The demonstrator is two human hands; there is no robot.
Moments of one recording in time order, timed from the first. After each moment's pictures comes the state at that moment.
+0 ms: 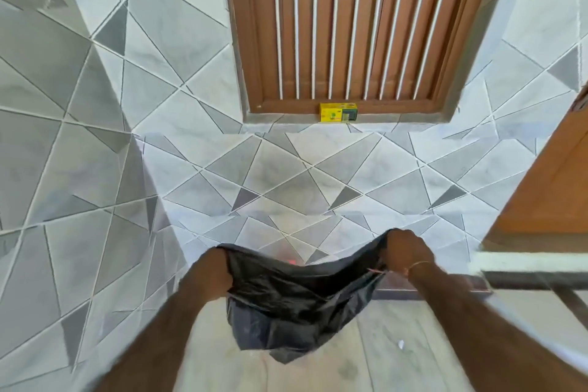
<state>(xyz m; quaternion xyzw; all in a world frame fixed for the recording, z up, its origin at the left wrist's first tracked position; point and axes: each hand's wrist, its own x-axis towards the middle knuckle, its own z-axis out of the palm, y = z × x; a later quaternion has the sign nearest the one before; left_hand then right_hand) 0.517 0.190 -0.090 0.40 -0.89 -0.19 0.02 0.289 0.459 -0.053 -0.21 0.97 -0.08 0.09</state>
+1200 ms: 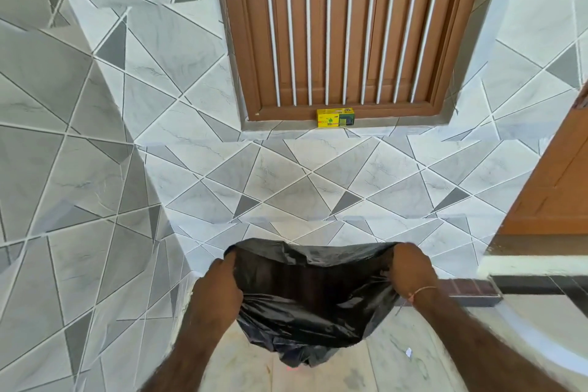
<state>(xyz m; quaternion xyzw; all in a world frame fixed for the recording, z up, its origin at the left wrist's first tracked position) 0.519 0.237 -0.094 0.42 -0.89 -0.15 0.10 0.275 0.484 -0.096 -0.22 0.97 -0.11 0.04</state>
